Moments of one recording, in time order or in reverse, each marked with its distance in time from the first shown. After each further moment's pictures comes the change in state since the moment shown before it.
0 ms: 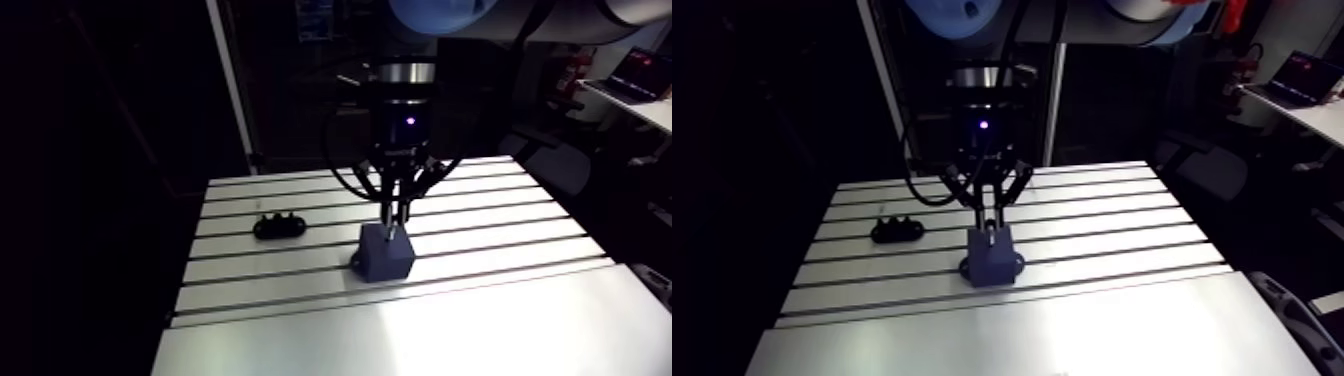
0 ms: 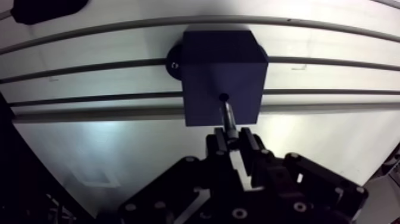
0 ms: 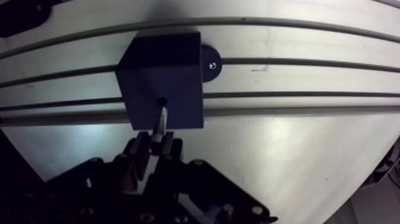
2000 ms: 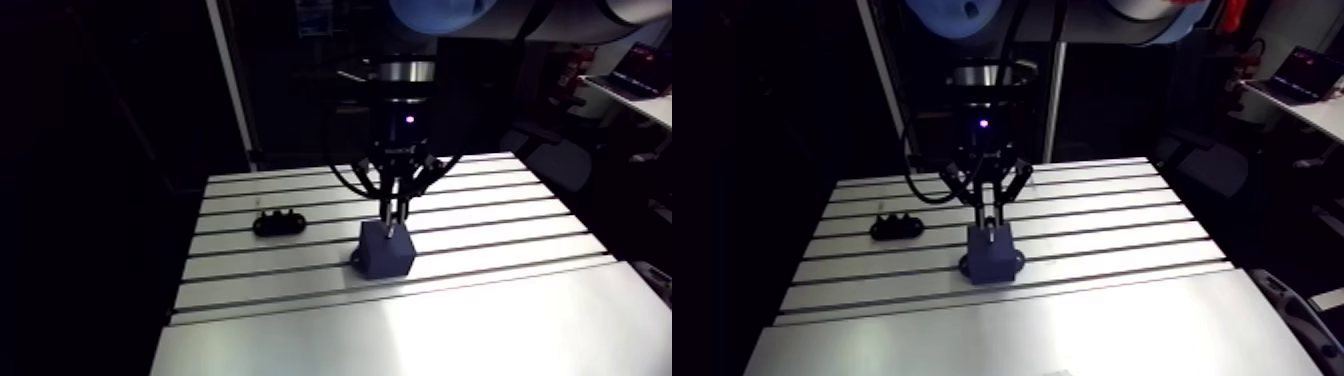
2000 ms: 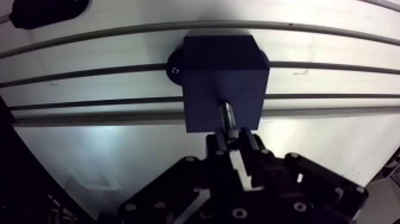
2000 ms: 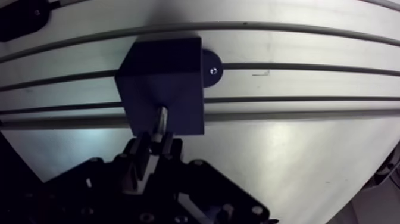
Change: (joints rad) arm 0.000 0.013 -0.001 -0.012 0.004 0.001
